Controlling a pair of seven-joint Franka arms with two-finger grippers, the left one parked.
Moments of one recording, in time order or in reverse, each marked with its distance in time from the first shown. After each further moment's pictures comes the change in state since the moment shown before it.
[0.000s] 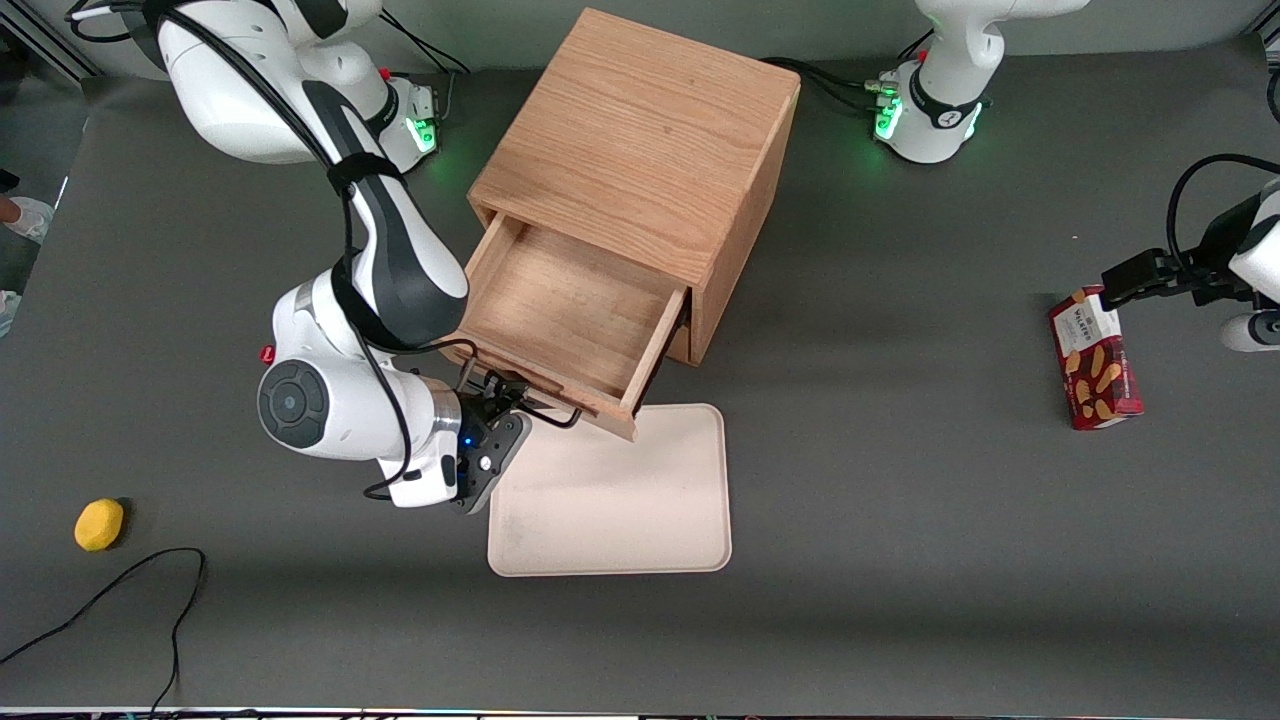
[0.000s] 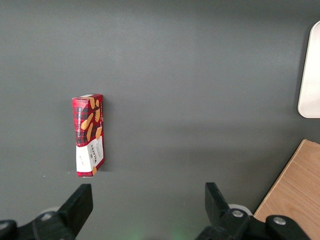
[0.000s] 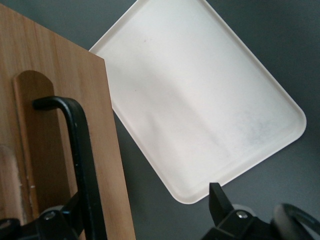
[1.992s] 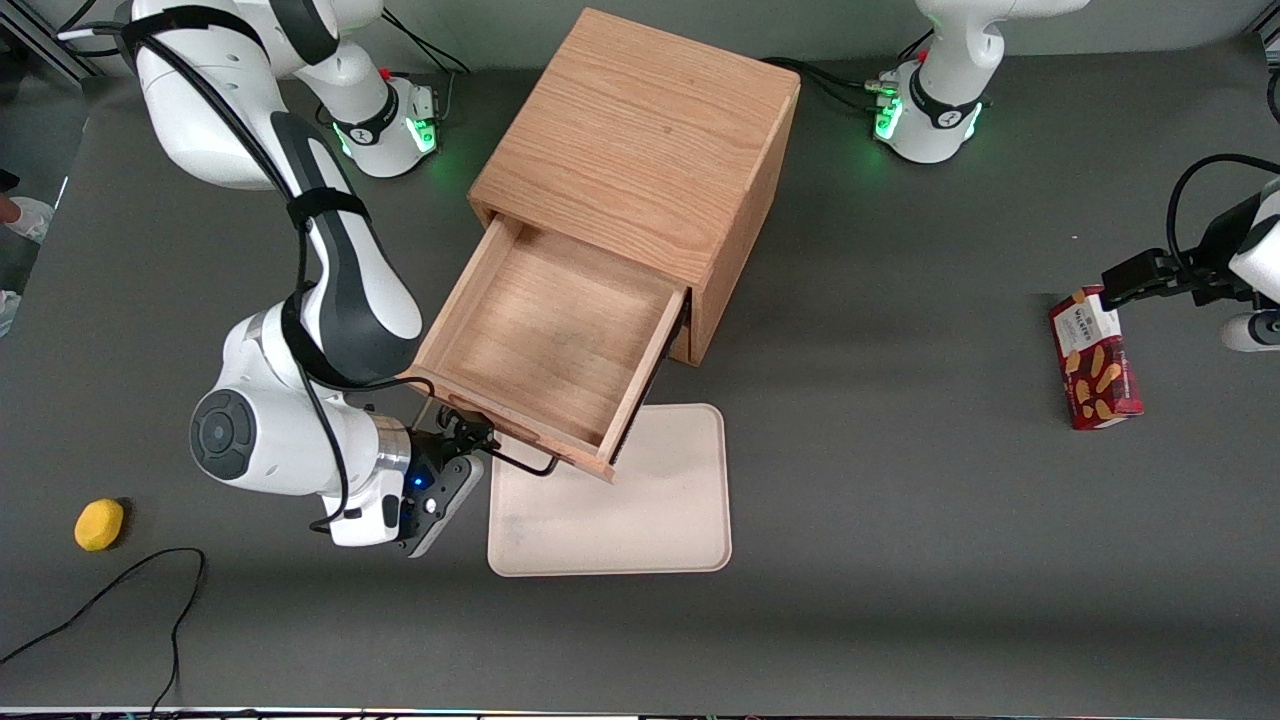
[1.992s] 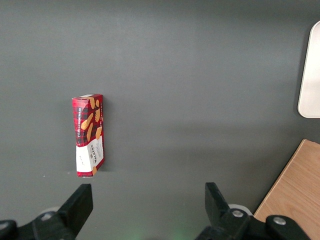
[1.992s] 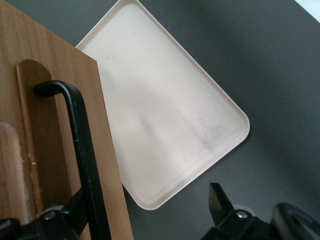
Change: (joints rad) arm -0.073 0.055 0.000 0.085 0.000 0.045 -0.021
